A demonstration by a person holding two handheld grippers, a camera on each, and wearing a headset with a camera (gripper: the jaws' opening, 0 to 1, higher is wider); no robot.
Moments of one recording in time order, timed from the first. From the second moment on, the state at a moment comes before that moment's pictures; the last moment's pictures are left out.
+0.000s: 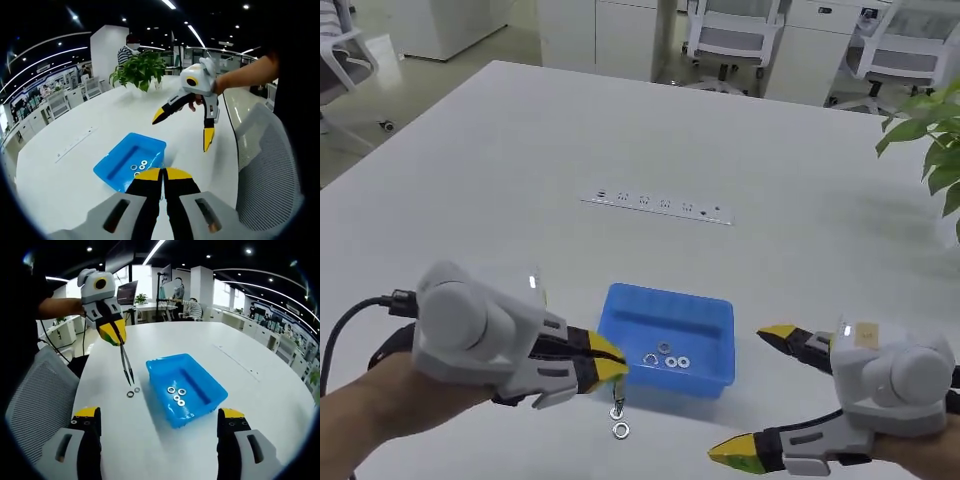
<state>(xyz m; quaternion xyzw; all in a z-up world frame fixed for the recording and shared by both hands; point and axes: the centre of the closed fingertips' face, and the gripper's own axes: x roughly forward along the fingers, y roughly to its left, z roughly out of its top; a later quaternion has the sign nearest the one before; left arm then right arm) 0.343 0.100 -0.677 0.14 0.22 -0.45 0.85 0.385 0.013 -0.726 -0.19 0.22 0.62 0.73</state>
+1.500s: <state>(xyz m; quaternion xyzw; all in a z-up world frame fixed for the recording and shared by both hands) 0.331 0.086 -0.699 0.14 0.24 -0.47 0.84 0.373 0.021 -0.731 -0.21 0.22 0.63 0.71</state>
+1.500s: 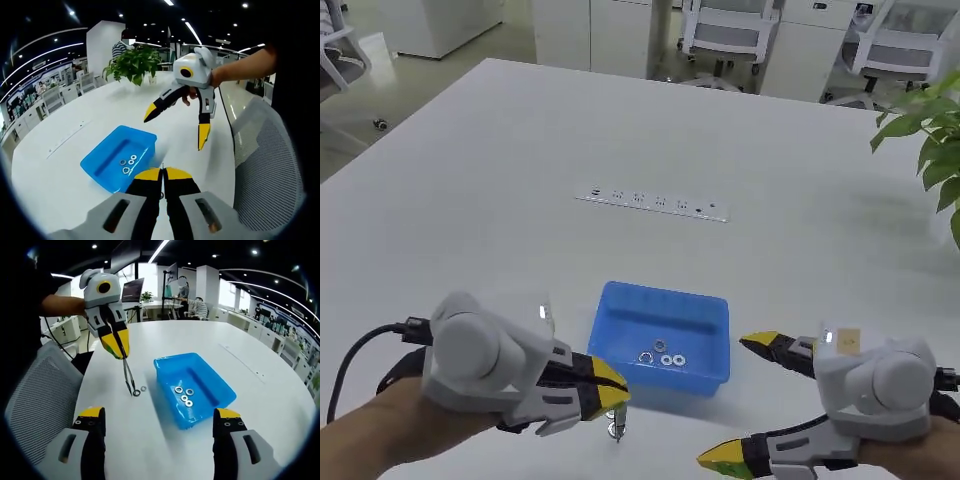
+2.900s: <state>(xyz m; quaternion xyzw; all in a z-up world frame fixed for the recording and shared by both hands) 0.331 0.090 -0.701 0.16 0.24 -0.49 0.82 0.331 0.092 -0.753 -0.29 0.19 0.76 0.55</state>
